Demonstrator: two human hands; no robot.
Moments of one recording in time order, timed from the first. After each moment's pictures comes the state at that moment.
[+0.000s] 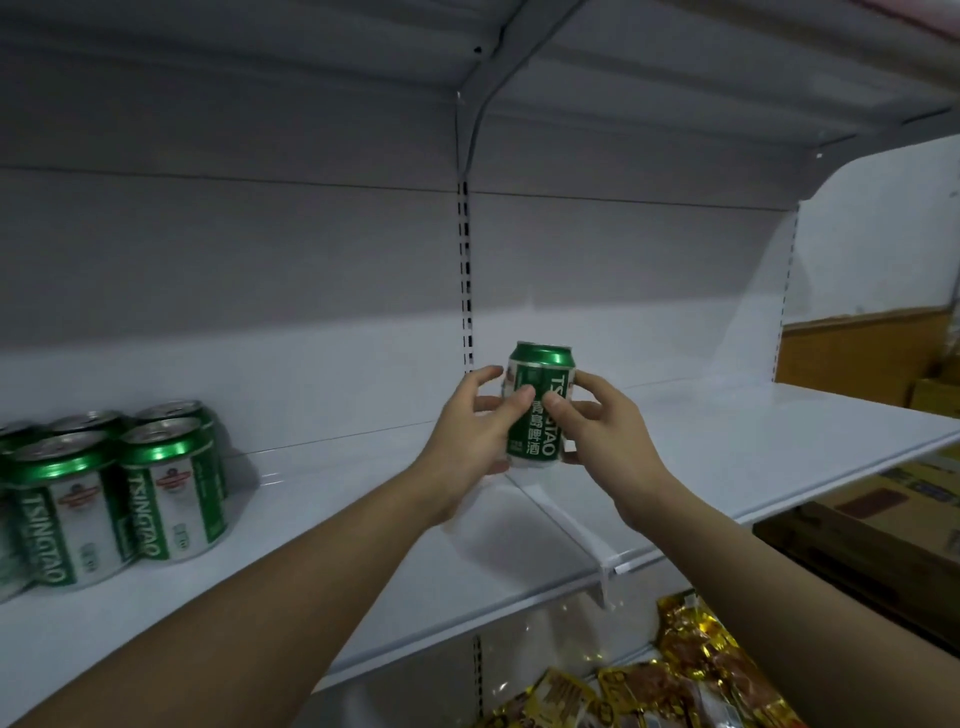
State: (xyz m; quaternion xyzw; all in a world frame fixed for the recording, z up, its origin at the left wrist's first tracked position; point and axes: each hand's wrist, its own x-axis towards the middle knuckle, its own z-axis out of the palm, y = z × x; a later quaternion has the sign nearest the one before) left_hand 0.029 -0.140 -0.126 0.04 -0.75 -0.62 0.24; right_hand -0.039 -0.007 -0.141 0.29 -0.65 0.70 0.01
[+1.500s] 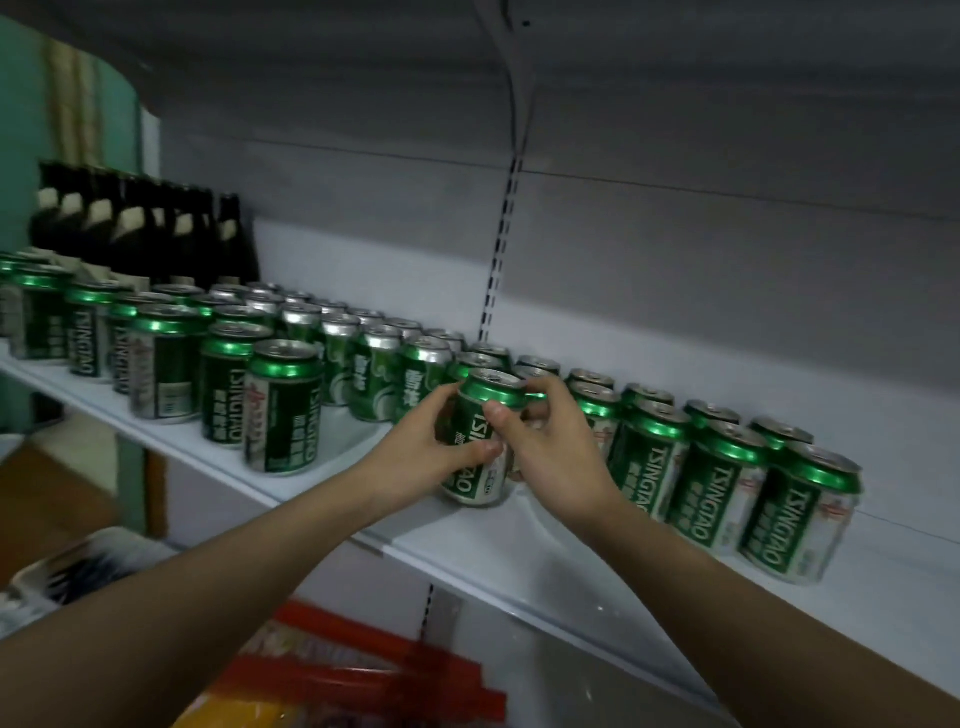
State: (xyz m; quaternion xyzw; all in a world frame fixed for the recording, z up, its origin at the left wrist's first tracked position) left_hand 0.467 -0.438 -0.164 0.30 -0.75 -0.41 0.43; right_hand 0.320 -0.382 -0.143 0.62 -0.57 0.52 -0.15
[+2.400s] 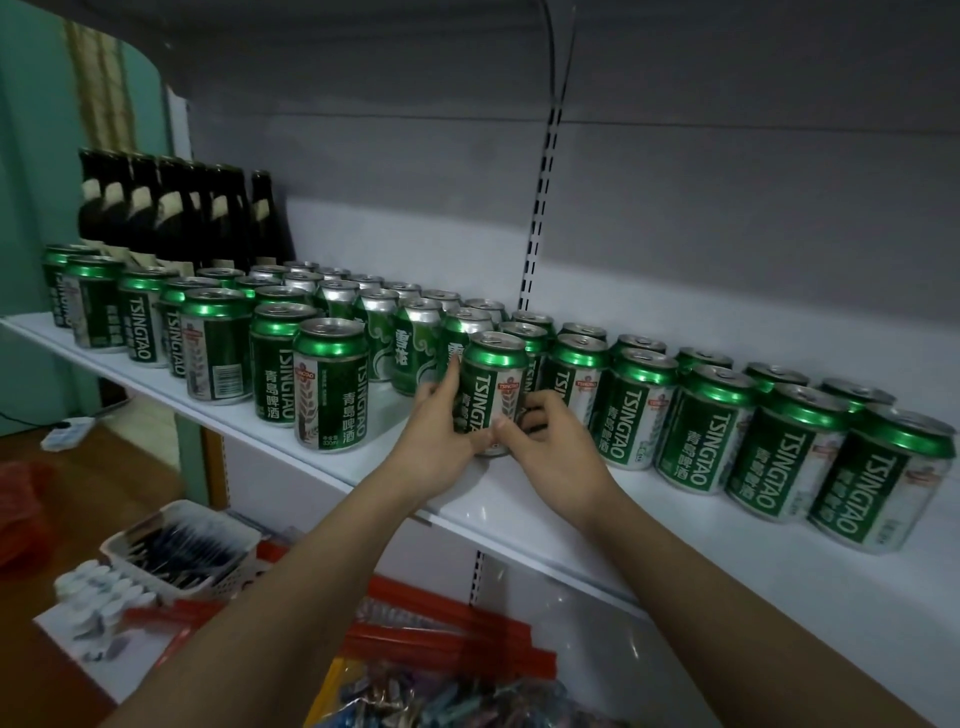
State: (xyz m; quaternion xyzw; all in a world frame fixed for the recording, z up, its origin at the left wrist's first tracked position) left_hand 0.485 -0.452 -0.185 0.39 -0.72 -0.36 0.44; right_hand 0.342 -0.417 -0.187 0.62 -0.61 0.47 -0.18
